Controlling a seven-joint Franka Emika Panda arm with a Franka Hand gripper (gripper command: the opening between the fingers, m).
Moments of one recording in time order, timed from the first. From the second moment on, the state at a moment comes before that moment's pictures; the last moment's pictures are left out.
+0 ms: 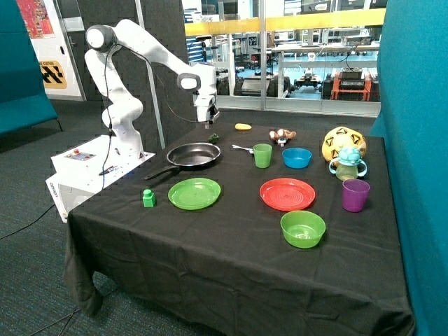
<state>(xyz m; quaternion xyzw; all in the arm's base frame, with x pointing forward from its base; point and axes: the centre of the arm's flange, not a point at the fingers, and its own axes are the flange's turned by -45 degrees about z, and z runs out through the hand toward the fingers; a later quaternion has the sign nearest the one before) 0.377 0.178 0.358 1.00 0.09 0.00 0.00</state>
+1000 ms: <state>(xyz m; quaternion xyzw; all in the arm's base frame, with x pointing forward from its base) 0.358 0.183 0.321 1.00 0.04 0.00 0.00</state>
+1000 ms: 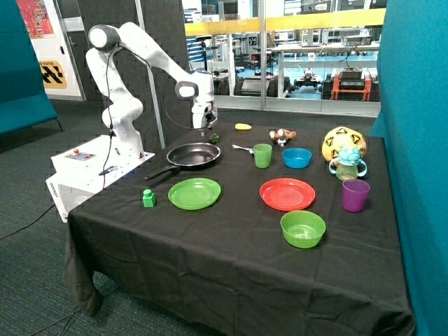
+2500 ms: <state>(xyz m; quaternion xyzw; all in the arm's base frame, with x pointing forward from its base) 0.369 0.185 0.295 1.00 -0.04 0.00 0.00</state>
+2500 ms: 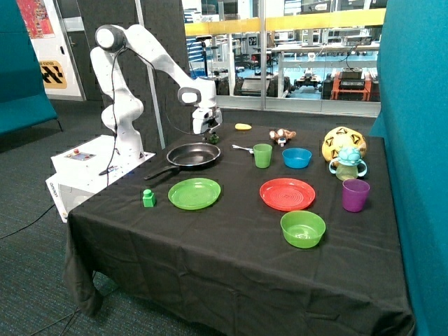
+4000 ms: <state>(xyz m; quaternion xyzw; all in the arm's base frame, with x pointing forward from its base) 0.387 0.191 0.280 1.00 -0.04 0.00 0.00</state>
